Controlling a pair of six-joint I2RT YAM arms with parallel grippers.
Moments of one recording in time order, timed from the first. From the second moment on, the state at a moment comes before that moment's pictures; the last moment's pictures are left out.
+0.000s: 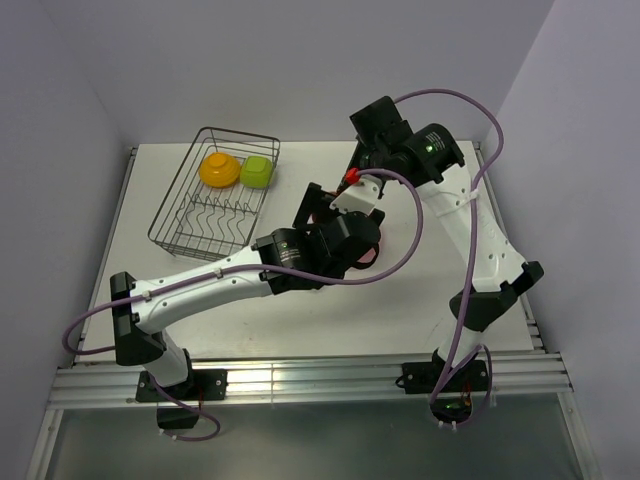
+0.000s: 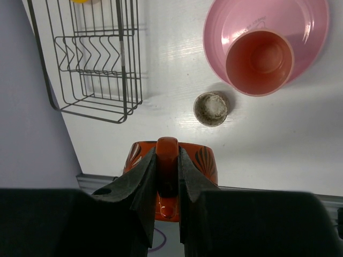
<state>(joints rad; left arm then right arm) -1.27 1.64 1.74 -0.67 -0.98 -0.27 0.64 1.70 2.22 -1.40 0.14 0.96</state>
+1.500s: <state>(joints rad) -1.26 1.63 1.64 -0.66 -0.96 -0.33 0.64 1.69 2.18 -1.41 0.10 0.97</state>
